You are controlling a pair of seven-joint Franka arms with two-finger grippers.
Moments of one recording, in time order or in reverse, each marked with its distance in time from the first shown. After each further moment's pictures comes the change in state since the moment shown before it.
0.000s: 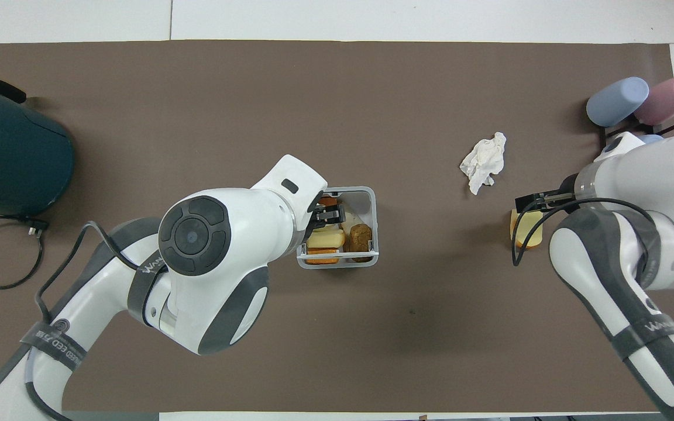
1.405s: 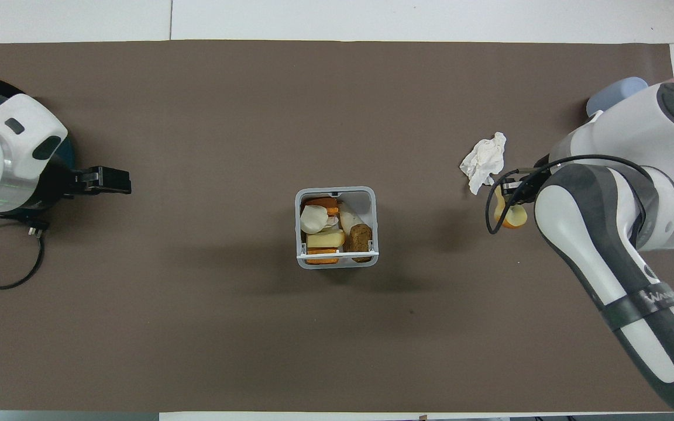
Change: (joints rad) left arm 0.510 -0.152 0.038 0.097 0.114 -0.456 0.526; right arm 0.100 0.082 0.010 0.318 0.170 -0.372 0.208
